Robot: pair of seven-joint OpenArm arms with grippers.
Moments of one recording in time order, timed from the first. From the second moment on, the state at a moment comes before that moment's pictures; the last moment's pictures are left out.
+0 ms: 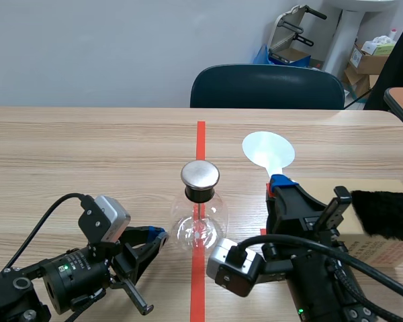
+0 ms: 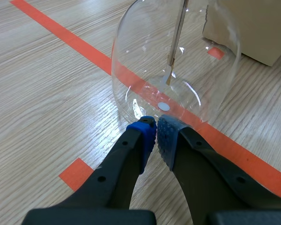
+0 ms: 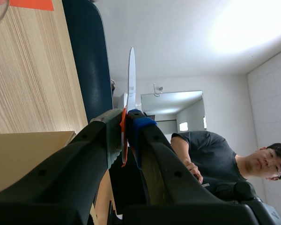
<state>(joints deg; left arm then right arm) -0.8 -28.6 45.4 61.7 -15.5 -14.3 -32.4 -28.5 11.4 -18.9 87.8 -86.8 -38.3 -4.4</state>
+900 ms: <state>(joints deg) -0.8 -28.6 45.4 61.7 -15.5 -14.3 -32.4 -28.5 11.4 -18.9 87.8 -86.8 -38.3 -4.4</state>
